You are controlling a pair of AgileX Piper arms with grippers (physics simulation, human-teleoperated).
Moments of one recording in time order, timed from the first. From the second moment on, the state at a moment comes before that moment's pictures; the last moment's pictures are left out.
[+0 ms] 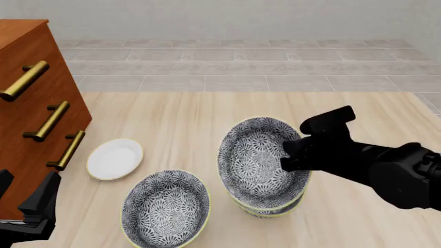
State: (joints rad) left arm -0.04 0.11 0.00 -0.06 0.00; right arm 0.46 1.24 -0.59 0.04 0.06
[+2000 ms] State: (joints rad) left arm -0.04 0.05 0.00 -0.01 0.00; right arm 0.42 0.88 -0.60 0.20 0.01
